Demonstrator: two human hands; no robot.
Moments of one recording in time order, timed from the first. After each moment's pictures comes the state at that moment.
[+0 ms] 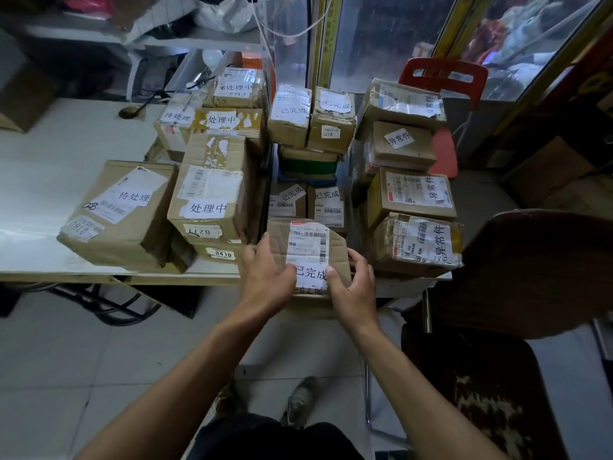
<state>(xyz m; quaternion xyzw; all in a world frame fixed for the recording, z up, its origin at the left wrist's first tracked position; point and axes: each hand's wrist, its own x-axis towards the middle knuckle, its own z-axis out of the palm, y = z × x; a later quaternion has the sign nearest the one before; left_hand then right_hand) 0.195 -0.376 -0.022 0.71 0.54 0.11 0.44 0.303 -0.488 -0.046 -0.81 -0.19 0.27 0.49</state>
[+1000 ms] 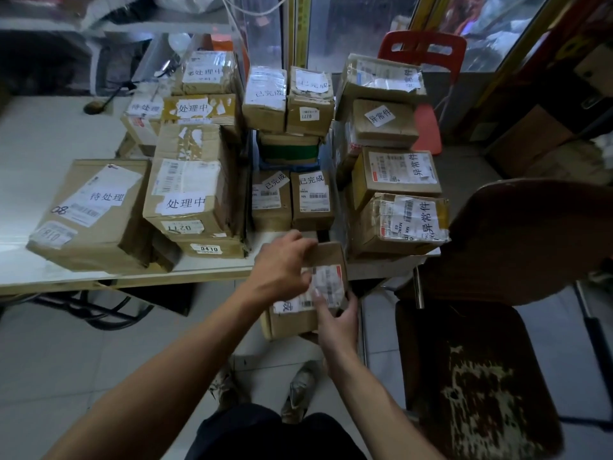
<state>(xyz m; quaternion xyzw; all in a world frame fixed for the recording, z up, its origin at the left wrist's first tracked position) 0.224 -0.373 -0.035 0.93 0.26 -0.02 0.25 0.247 -0.519 -0.096 -0.69 0.12 0.37 0.61</state>
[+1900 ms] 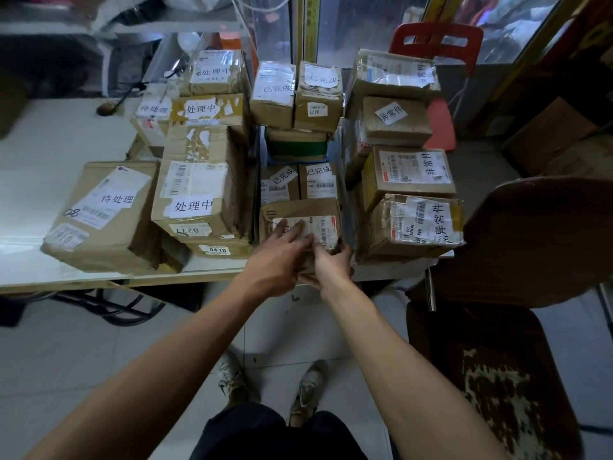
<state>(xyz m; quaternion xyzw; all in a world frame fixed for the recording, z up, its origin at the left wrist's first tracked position) 0.222 -0.343 -0.045 0.94 0.25 -0.14 0.16 0.308 -0.424 -0.084 -0.70 0.16 0.40 0.57</state>
